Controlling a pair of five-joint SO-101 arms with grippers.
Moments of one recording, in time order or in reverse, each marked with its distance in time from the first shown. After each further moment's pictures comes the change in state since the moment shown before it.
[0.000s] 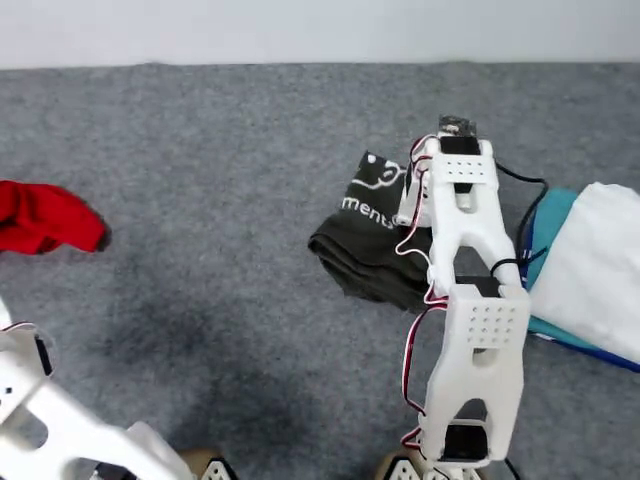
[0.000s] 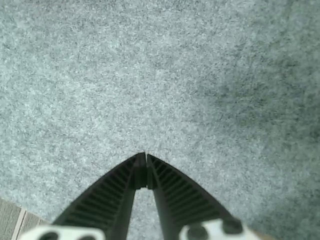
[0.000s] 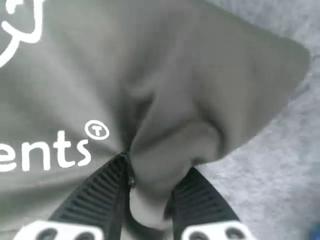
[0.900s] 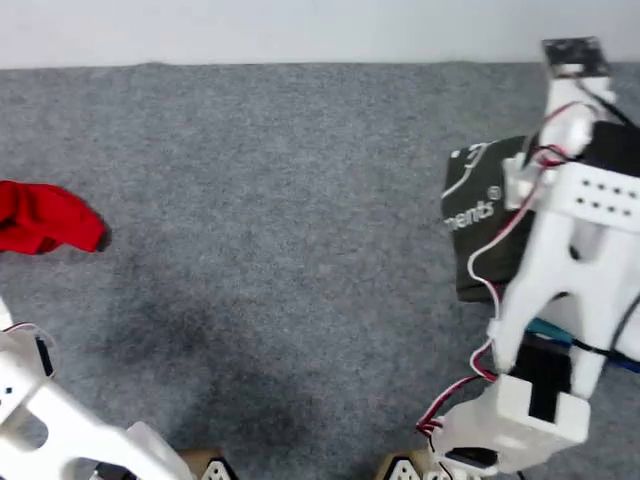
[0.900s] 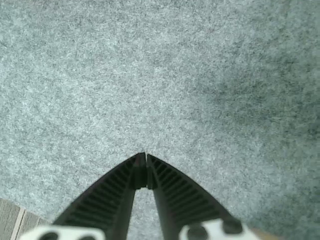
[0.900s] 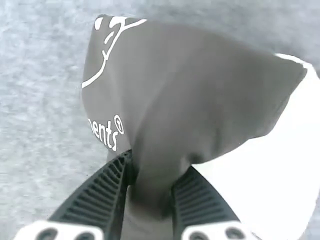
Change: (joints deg) left arm 0.0 0.0 0.0 0.5 -0.6; right arm 17.6 -36.8 -1.1 14.5 29.0
